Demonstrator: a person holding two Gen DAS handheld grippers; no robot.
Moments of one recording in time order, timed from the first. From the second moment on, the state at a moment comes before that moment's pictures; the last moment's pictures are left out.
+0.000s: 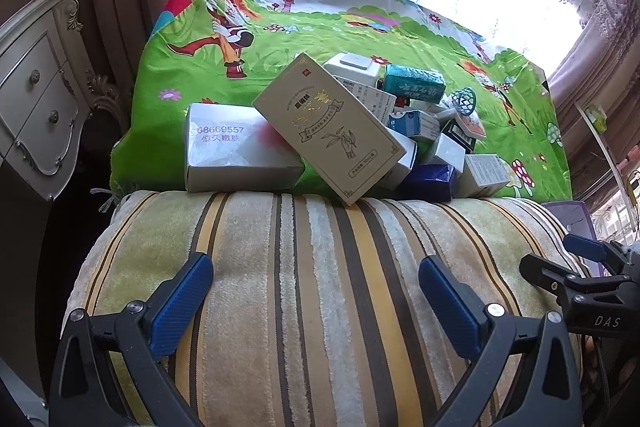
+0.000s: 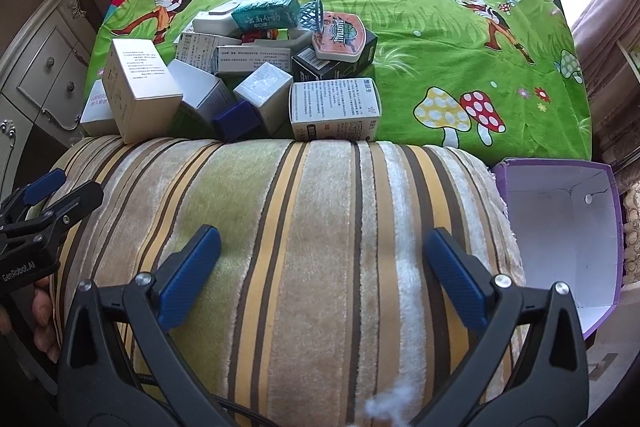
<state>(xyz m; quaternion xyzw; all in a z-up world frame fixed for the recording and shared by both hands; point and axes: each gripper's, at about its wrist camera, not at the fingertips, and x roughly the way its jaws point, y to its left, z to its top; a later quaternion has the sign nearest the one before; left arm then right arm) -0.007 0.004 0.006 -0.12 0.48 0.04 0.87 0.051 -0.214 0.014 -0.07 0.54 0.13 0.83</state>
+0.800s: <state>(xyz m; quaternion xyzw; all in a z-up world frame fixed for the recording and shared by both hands) 0.044 0.044 0.010 -0.34 0.46 0.00 0.82 0.123 -0.213 0.006 -0.07 0.58 0.20 0.79</state>
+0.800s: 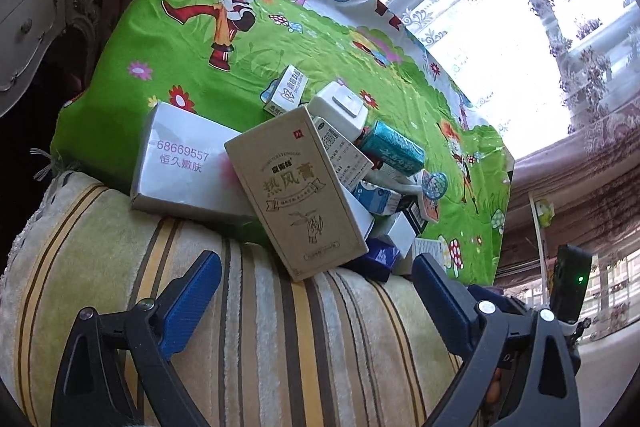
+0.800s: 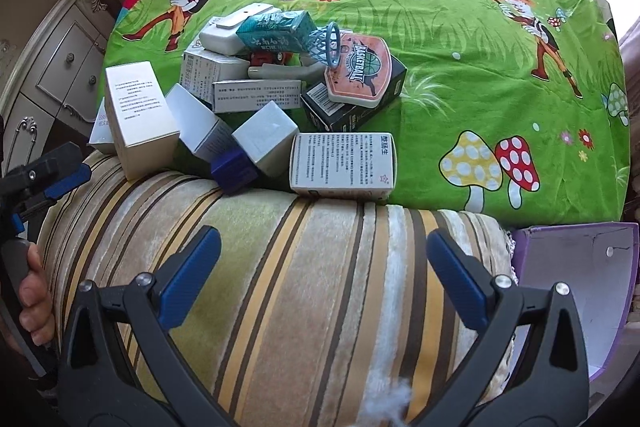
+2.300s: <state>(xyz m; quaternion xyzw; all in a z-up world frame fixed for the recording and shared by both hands) 0.068 0.005 0.018 -0.35 0.46 -0.04 0.82 0.123 -0.246 0.032 0.00 0.52 0.20 0.83</state>
